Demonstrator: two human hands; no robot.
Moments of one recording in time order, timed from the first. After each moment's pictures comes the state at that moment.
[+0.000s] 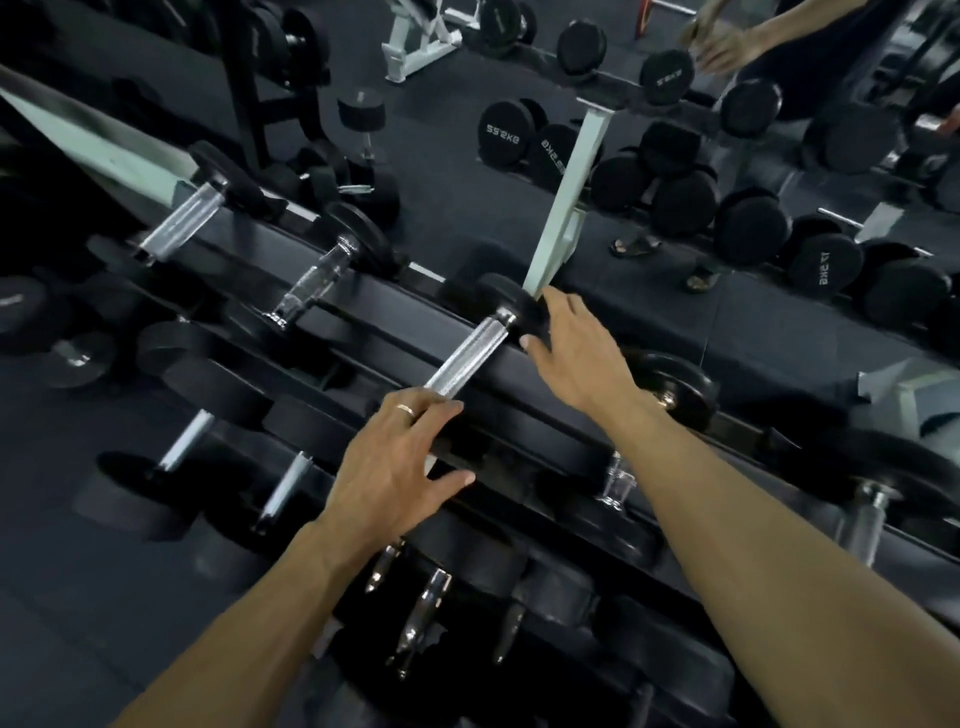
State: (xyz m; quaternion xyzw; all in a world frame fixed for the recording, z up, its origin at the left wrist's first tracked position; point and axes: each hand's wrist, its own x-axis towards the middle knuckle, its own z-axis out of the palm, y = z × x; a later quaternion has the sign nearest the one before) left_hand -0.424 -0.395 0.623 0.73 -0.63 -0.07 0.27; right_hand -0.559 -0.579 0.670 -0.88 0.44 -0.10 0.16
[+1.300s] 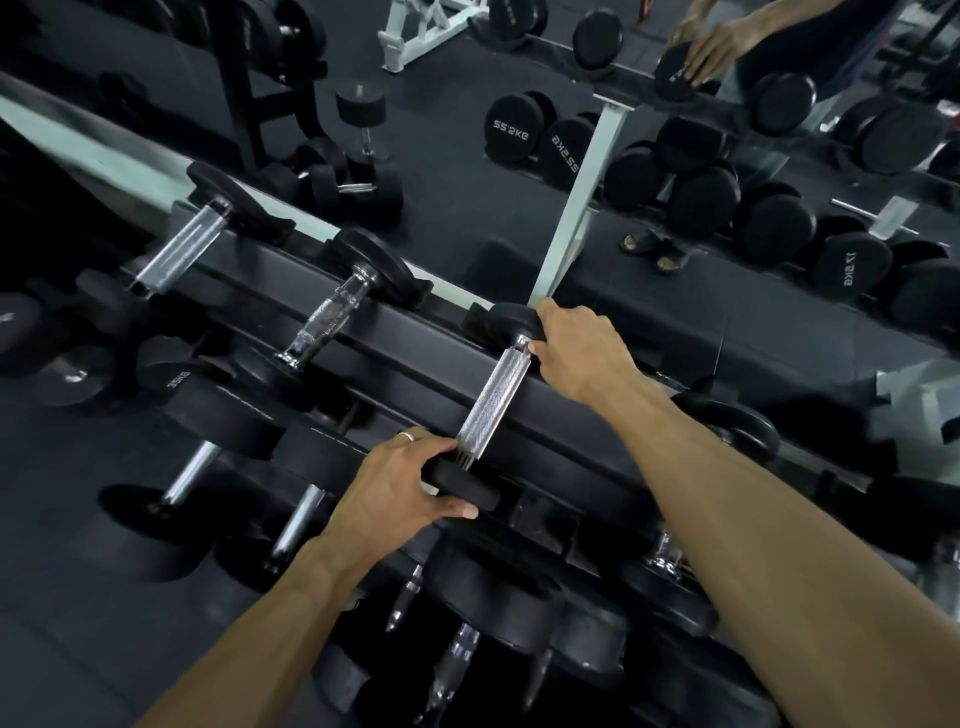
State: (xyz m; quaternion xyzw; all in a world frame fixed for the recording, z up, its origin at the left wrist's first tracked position) left_hand -0.371 -0.428 0.600 0.74 -0.56 -0.26 0.28; right_hand -0.498 -0.615 0.678 -0.88 0.46 0.02 0.11
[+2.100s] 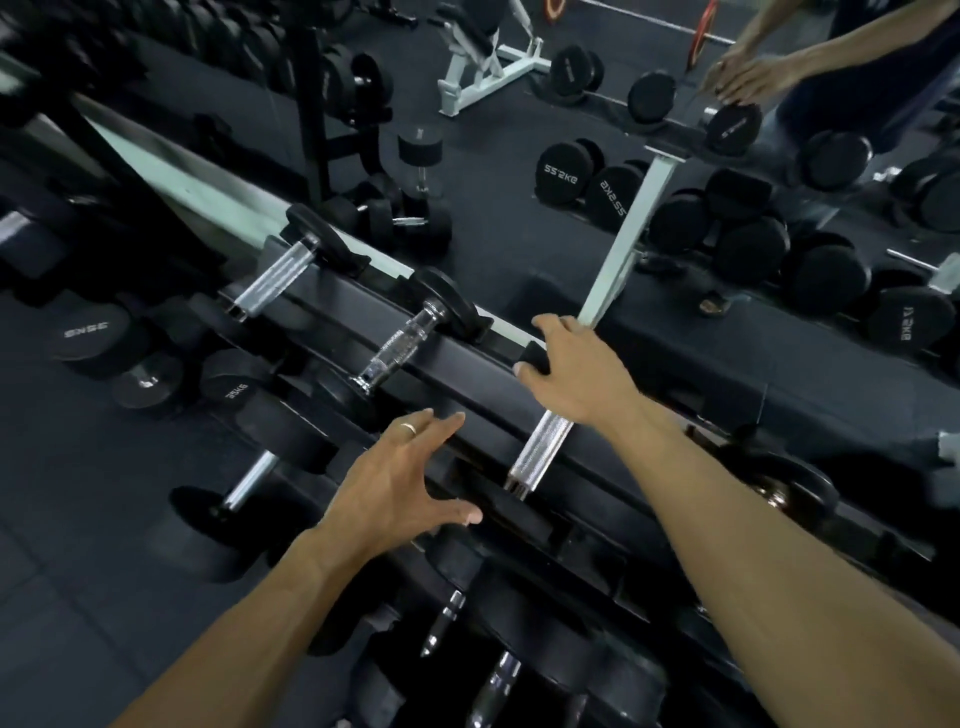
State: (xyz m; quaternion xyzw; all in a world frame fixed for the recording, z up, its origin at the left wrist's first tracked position) left_hand -0.317 -0.404 0.642 0.77 -0.56 -0.22 0.21; right_hand -0.444 -0.595 0.695 -0.90 0.41 -0.02 0.16
